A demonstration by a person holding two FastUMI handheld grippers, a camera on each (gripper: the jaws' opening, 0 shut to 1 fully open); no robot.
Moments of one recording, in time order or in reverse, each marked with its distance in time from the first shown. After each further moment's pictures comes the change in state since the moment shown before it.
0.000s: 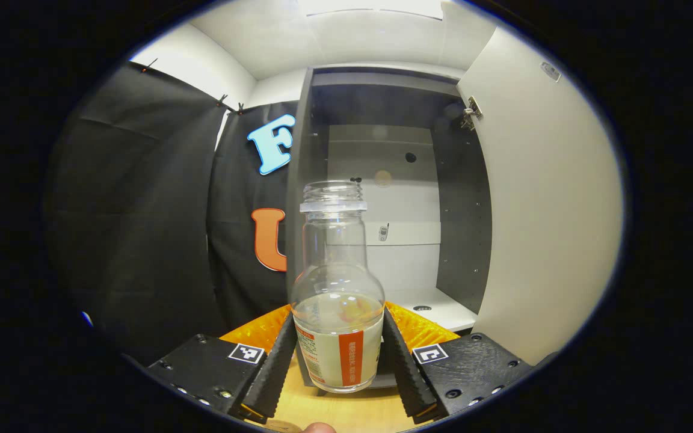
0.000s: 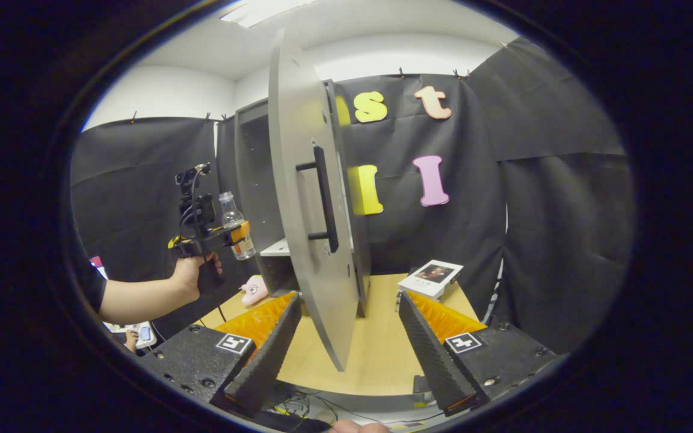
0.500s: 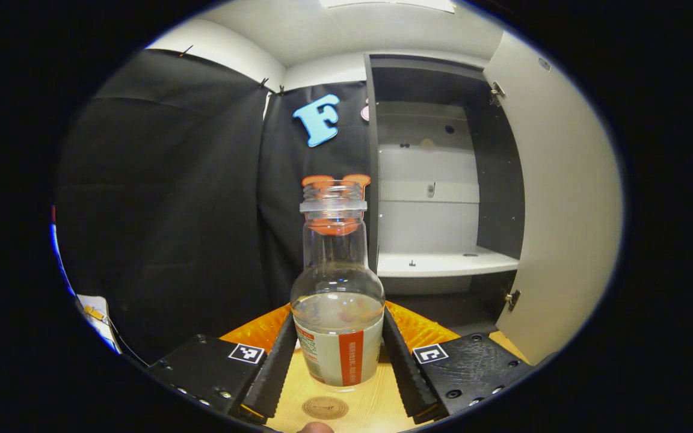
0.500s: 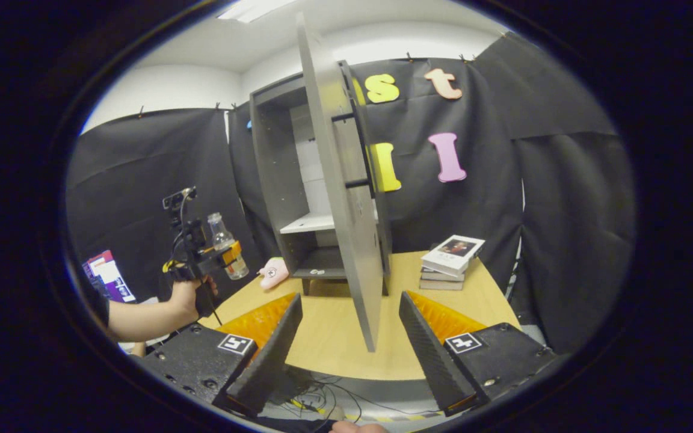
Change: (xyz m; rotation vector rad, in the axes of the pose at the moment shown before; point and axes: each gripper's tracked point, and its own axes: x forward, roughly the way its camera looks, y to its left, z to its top) left arm -0.065 0.091 -0.131 -0.045 0.130 0.125; right arm 0.015 0.040 -0.073 0.047 0.098 0.036
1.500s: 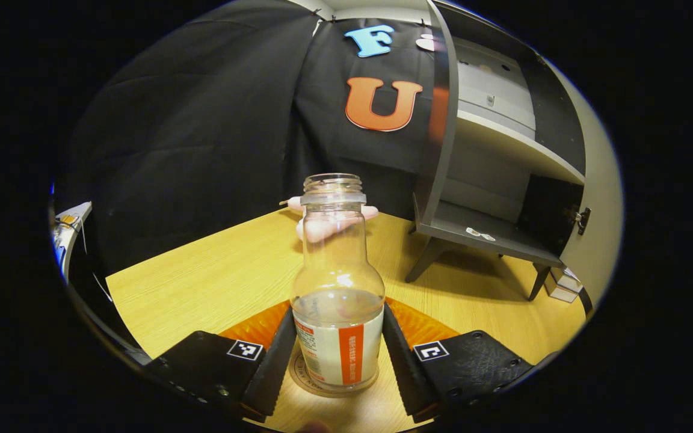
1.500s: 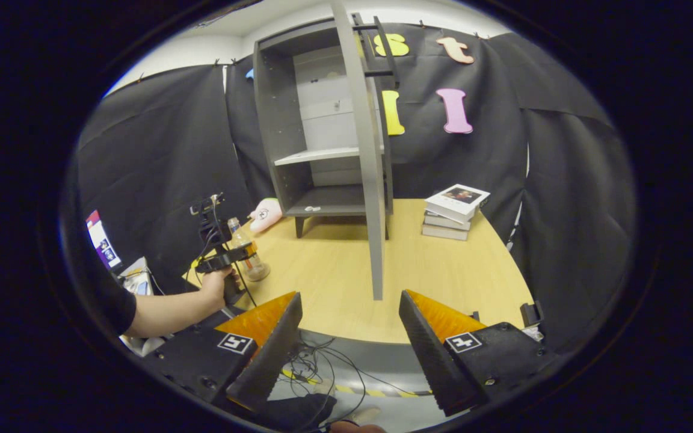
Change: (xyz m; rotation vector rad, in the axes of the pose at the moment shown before) left arm 0.057 0.042 -0.218 -0.168 0.271 0.093; right arm 0.025 -0.003 -0.102 -0.071 0.218 -0.061
